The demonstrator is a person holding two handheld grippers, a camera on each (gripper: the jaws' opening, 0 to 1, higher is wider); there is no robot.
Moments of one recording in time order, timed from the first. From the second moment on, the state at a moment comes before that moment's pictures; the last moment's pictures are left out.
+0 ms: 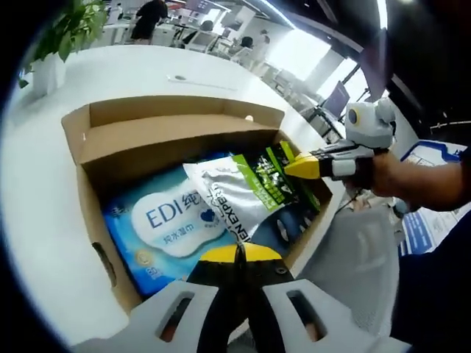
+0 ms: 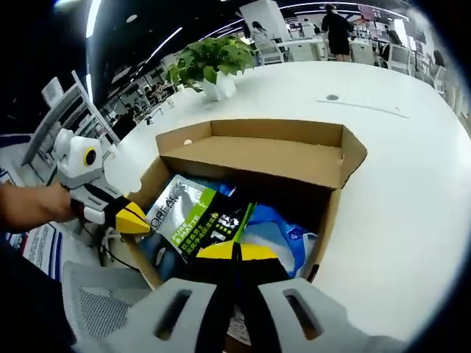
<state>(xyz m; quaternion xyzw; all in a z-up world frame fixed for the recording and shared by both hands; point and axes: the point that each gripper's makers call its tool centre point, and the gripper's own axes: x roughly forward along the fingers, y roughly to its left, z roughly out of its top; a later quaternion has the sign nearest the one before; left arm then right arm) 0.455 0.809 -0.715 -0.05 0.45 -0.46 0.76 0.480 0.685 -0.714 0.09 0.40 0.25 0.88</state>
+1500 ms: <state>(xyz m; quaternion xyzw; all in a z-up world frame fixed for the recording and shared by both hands) 0.462 0.638 -0.612 0.02 0.37 -0.57 0.73 0.475 0.514 -0.618 0.09 0.34 0.15 0.92</state>
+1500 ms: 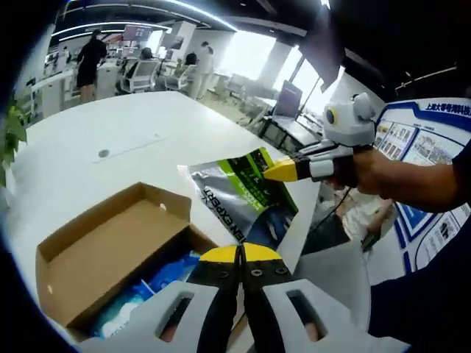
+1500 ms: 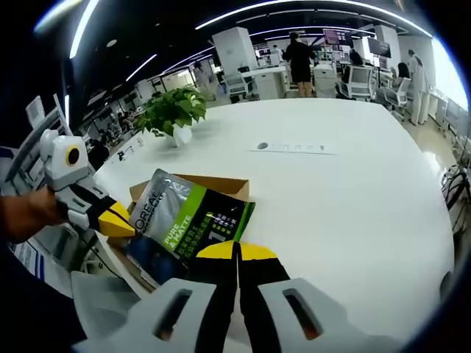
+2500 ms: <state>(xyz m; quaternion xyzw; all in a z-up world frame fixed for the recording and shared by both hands) 0.487 0.512 -0.627 0.06 0.38 -0.60 0.70 0.500 0.391 -0.620 0.09 0.34 0.10 0.93</state>
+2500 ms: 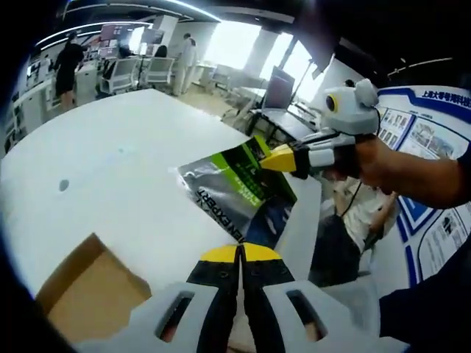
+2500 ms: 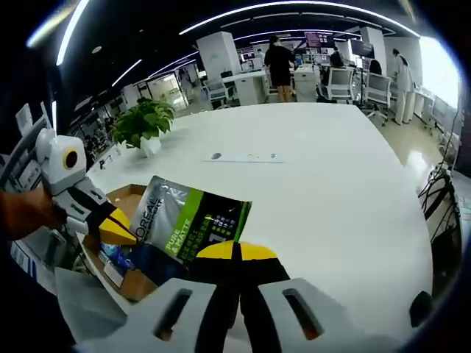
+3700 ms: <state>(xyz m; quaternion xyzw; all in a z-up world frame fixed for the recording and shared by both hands) 0.521 0.476 -0.747 0.15 0.46 -0.56 0.68 0.543 0.359 -0.739 0.07 0.41 0.11 0.90</state>
